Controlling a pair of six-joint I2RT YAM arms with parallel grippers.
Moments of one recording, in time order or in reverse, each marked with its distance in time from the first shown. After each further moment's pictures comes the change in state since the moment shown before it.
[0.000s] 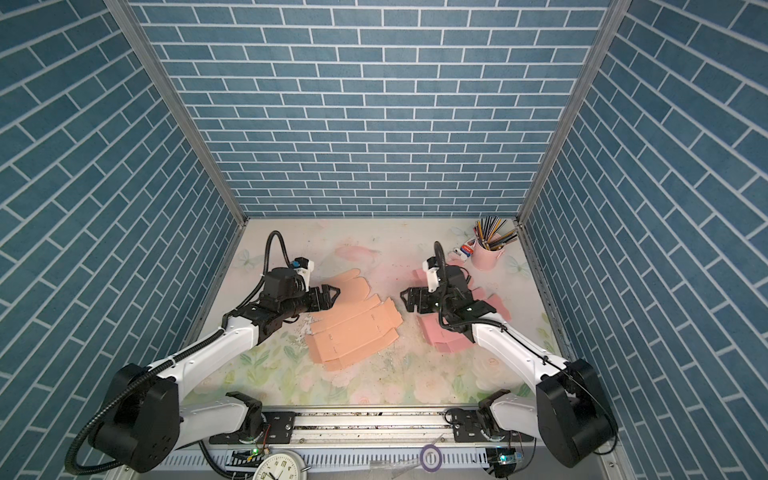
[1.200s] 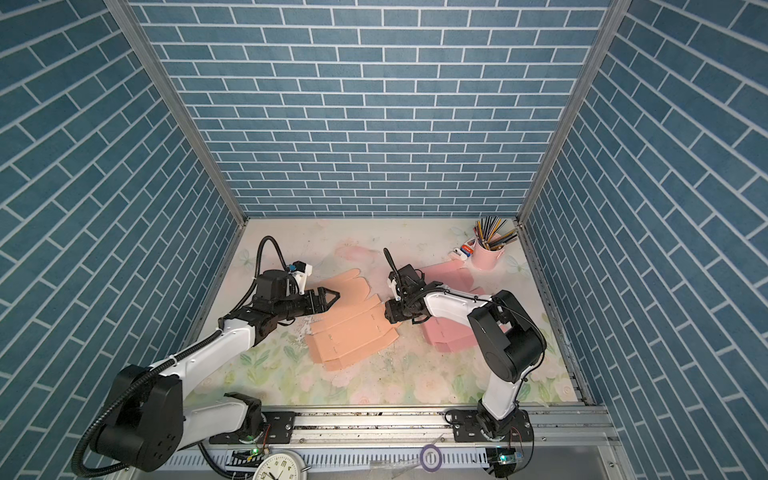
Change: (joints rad) left arm 0.095 -0.025 -0.052 0.080 0.233 -0.068; right arm 0.130 0.469 0.264 -0.164 0.054 -0.137
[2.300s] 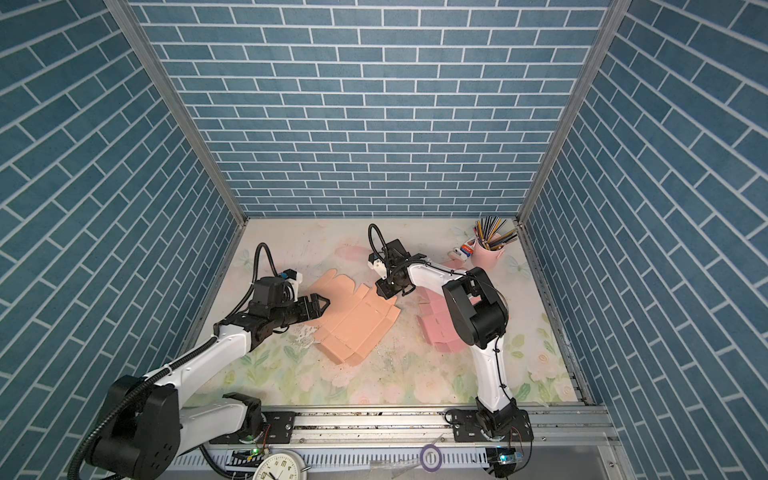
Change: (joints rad) left arm 0.022 -0.045 -0.061 -0.136 -0.179 0.022; right arm -0.056 0.333 0.480 -0.159 -0.054 -0.395
